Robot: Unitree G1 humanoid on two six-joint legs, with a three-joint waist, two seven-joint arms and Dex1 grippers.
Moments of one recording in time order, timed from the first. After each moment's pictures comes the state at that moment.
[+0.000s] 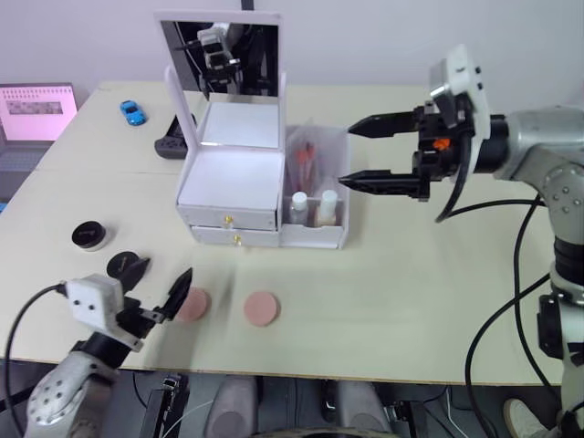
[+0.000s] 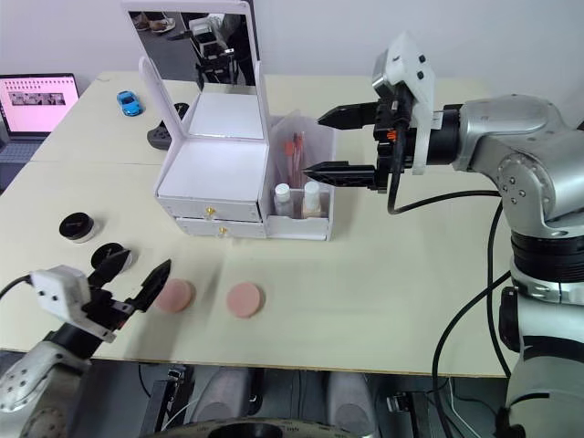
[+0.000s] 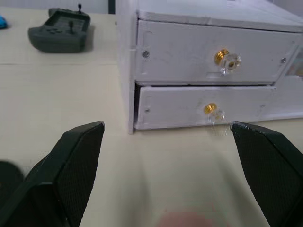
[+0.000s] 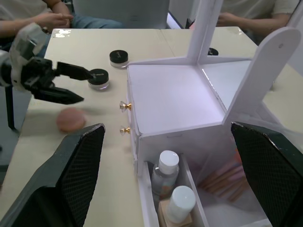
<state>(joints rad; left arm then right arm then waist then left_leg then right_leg) 0.36 0.27 0.30 -0.61 -0.45 0.28 -0.47 -0.90 -0.84 0.00 -0.26 0.67 0.92 1.04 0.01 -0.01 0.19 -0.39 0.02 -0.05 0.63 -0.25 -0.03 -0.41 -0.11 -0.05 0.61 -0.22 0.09</state>
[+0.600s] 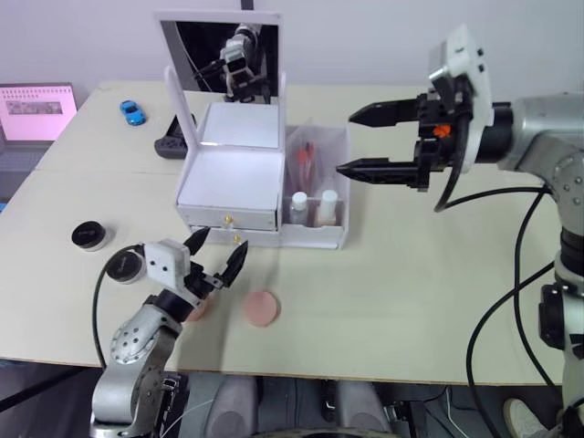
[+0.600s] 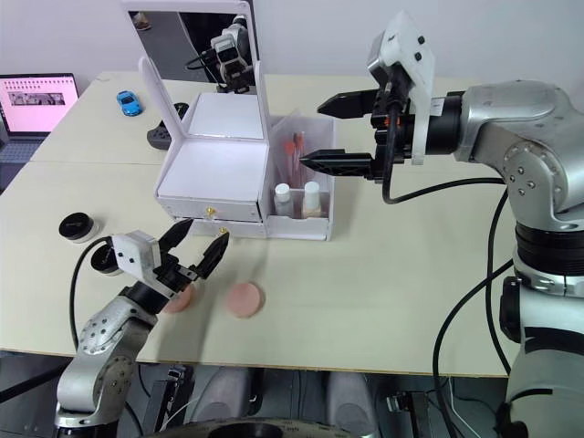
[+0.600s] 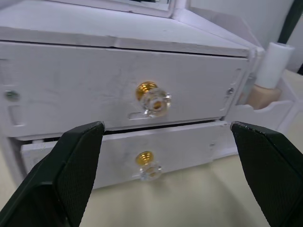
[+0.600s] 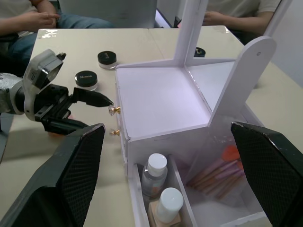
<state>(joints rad) 0.17 0.21 0.09 -0.47 -0.39 0.21 -0.44 -0.96 -0.85 0.00 -0.26 0.68 0.98 1.00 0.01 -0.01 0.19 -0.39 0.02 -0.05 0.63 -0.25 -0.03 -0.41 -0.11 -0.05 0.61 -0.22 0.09</state>
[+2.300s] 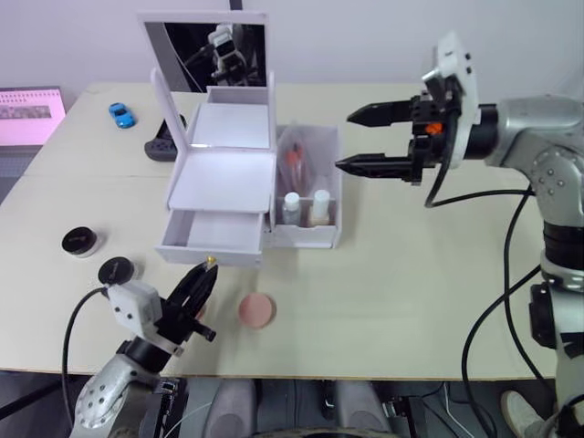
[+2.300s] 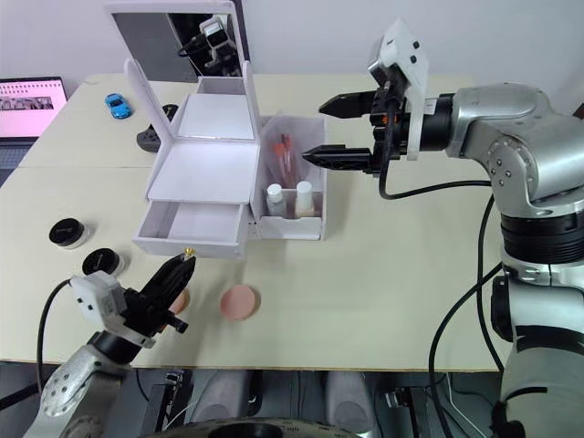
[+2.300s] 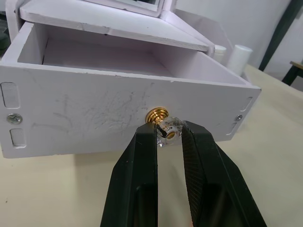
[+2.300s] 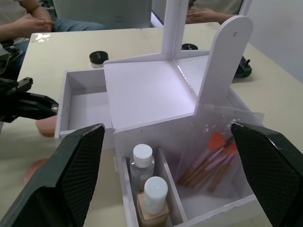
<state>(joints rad) 0.54 0.26 0.15 -0.68 -0.54 0.14 -0.47 -0.97 -0.81 0.03 -0.11 0.61 0.87 1.08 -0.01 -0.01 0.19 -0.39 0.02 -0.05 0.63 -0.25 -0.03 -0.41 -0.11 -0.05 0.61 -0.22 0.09</state>
